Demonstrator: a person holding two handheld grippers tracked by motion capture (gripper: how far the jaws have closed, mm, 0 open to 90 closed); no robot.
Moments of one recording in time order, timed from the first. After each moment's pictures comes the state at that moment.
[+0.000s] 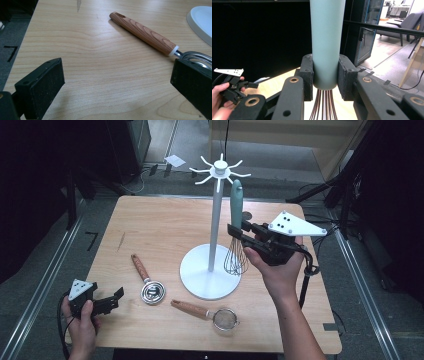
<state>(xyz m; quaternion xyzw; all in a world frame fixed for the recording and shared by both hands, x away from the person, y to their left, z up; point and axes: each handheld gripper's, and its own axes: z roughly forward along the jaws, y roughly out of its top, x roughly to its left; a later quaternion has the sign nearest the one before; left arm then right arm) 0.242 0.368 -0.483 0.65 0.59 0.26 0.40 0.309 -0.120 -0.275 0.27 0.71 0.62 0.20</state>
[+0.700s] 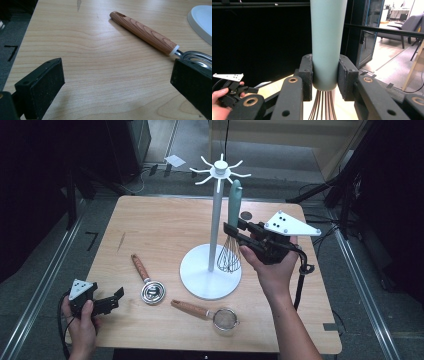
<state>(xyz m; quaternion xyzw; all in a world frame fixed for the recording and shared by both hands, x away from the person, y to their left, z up) 0.243 0.368 -0.484 0.65 0.59 0.26 0.40 0.313 -0.113 -0.281 0.27 0.69 0.64 0.20</state>
